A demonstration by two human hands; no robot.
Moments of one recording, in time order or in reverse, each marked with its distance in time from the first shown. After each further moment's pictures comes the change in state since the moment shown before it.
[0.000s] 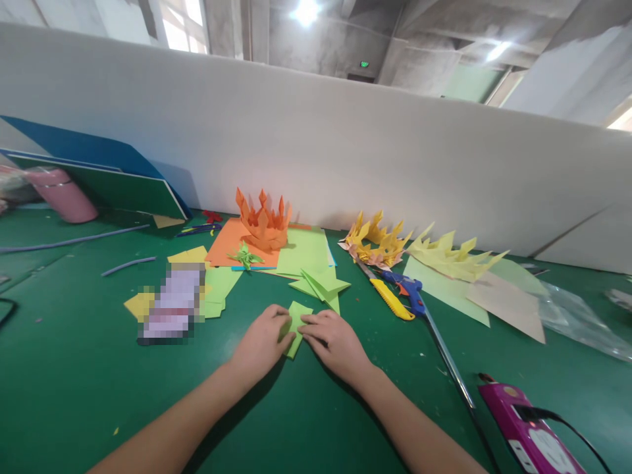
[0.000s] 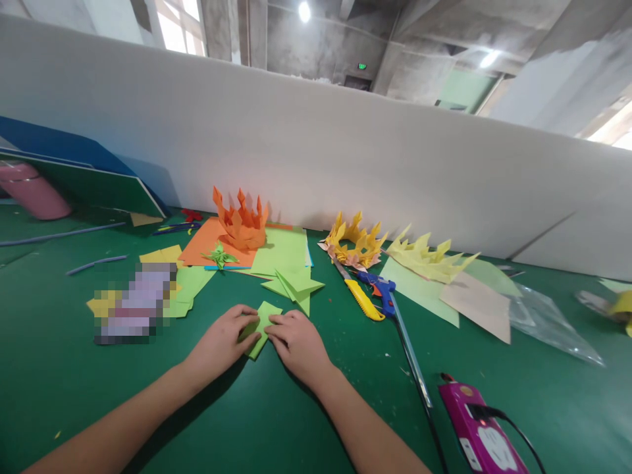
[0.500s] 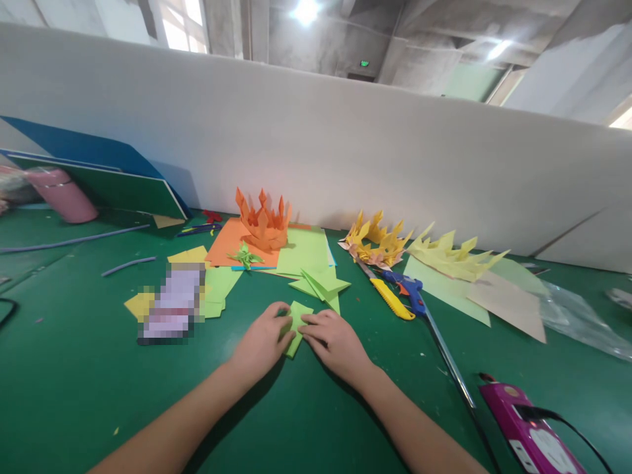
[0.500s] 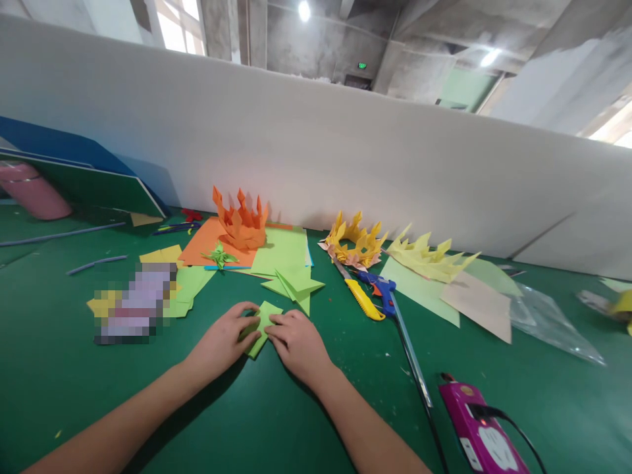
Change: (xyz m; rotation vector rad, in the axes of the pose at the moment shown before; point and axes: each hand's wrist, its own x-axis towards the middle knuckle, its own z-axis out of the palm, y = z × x) left_hand 0.001 -0.002 0.000 0.025 -0.002 0.043; right_hand 0.000 -0.001 0.000 -0.028 -0.008 -0.014
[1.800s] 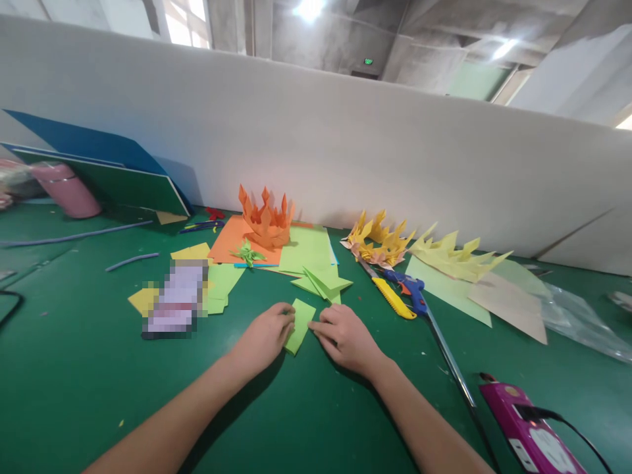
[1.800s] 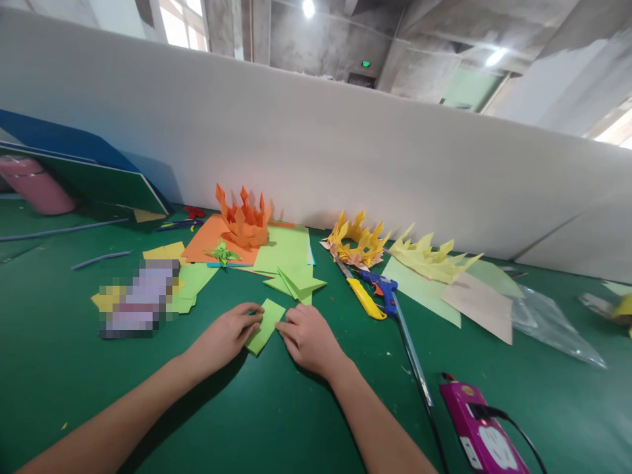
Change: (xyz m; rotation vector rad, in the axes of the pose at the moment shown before) left_hand 0.003 0.000 -0.005 0.053 -0.133 0.026; right_hand 0.000 0.008 -0.019 -0.230 -0.086 -0.151
